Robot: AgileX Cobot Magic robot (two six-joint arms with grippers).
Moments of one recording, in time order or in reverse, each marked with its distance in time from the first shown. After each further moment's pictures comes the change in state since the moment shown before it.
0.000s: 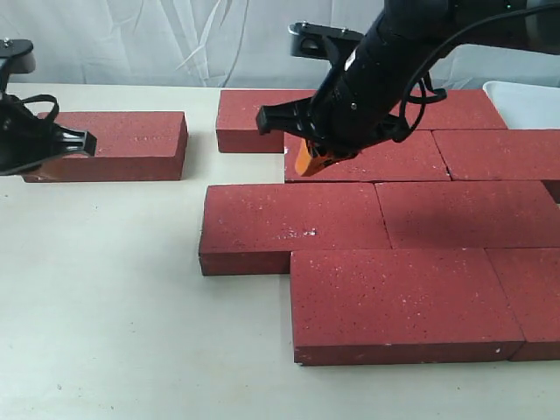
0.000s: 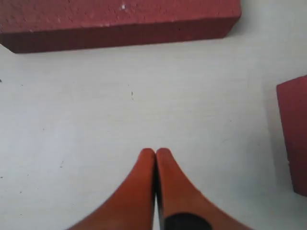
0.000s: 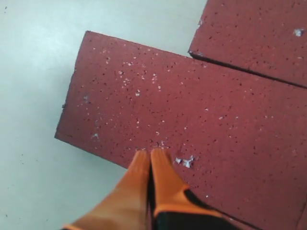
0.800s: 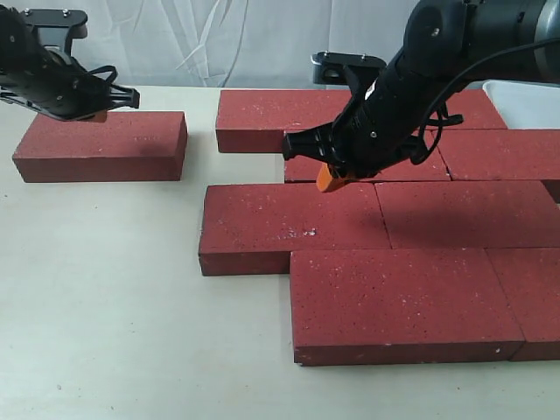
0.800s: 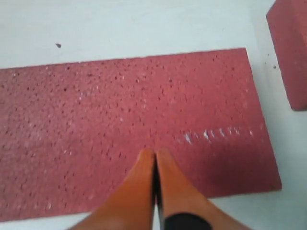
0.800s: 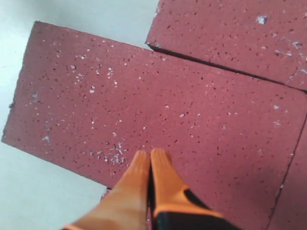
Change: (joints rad) left arm 0.002 0.435 -0.353 0.067 -0.234 -0.037; right arm -0.033 -0.001 0.119 -0.019 -0.117 -0.052
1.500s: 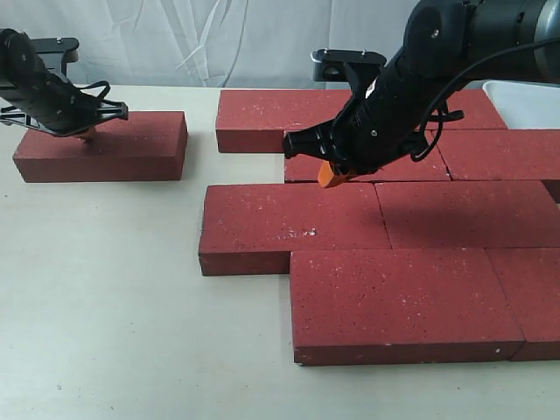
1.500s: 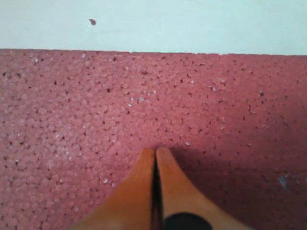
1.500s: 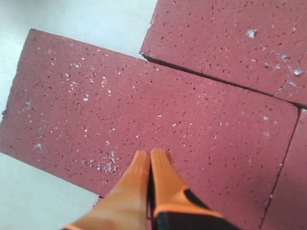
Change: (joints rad) left arm 0.083 0.202 -0.142 0.000 0.049 -0.035; right arm 0.000 0.000 0.000 -0.026 -0.026 -0.004
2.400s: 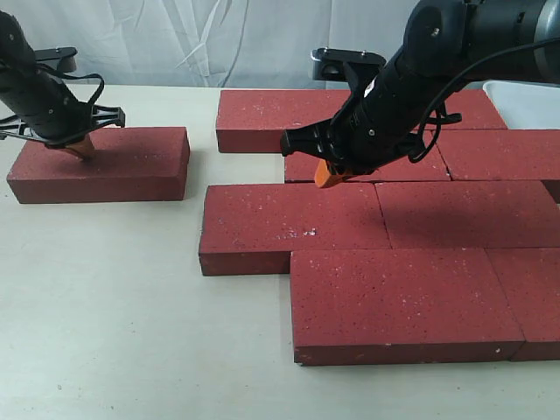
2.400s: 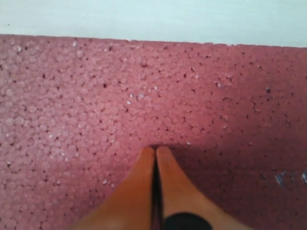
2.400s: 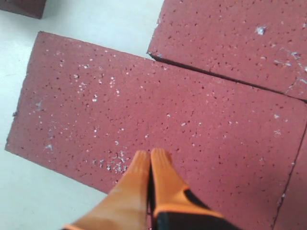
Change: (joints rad) left arm 0.008 -0.024 -0.019 -0.109 0.270 0.051; right arm 0.000 0.000 0.000 0.031 0.000 0.000
